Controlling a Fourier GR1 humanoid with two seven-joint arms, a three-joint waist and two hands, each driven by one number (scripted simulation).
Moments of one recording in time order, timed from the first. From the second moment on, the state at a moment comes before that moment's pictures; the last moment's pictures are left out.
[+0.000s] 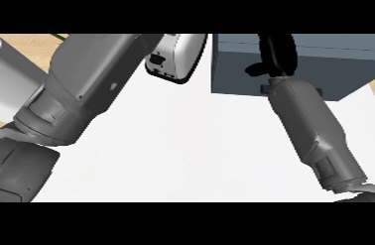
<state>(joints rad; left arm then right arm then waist) -1.49 0.18 -0.30 -0.48 0.54 0.54 0.11 -0.92 -0.18 -0.01 -0.62 1.06 -0.59 -0.06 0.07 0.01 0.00</state>
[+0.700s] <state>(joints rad) -1.35 0.27 -0.32 -0.68 0.52 0.52 0.19 -1.12 -0.22 -0.07 -0.35 1.08 -0.61 -0.10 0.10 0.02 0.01</state>
